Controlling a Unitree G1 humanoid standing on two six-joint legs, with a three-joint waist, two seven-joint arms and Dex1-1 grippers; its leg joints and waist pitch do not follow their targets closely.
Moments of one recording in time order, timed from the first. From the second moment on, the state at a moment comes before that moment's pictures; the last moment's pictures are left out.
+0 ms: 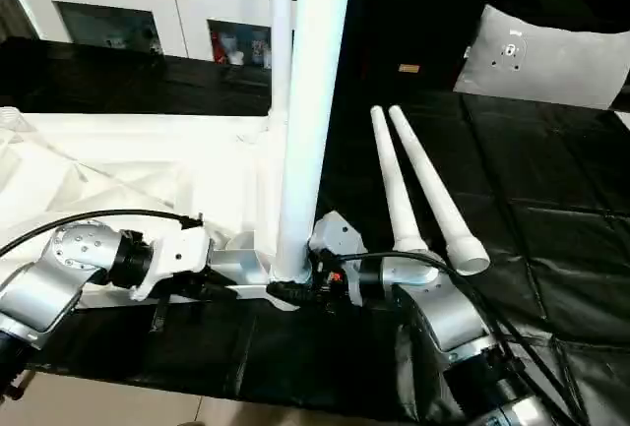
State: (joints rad) left arm -0.40 0.63 -0.37 0.14 -0.01 0.15 -1.28; right arm -0.31 -0.36 0.32 0.16 0.20 0.23 1.00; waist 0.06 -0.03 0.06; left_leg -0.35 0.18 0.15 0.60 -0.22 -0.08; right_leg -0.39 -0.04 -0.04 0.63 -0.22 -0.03
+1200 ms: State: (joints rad) left arm -0.40 0.25 -0.28 0.08 0.05 0.69 -0.72; right arm -0.41 0.04 0.10 0.44 0.12 0.27 0.24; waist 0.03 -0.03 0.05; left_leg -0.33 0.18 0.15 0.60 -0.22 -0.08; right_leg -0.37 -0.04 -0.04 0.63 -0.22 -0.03
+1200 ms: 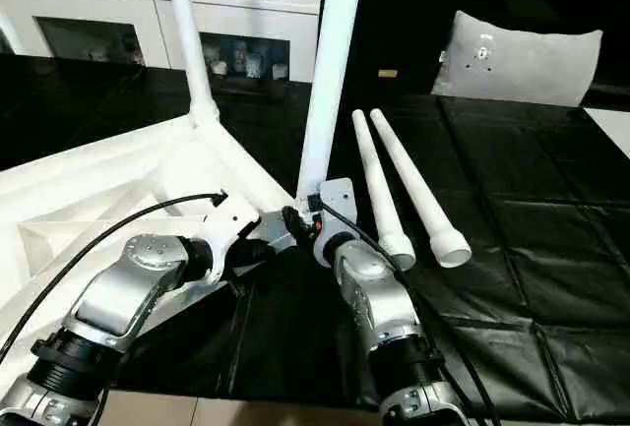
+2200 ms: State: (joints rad) left arm -0.46 0.48 -0.34 0.22 0.04 0.33 -0.98; right arm -0.21 -0.22 0.15 0.23 0.16 0.17 0.66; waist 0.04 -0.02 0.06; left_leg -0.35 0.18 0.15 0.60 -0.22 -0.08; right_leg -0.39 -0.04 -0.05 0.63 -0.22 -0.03
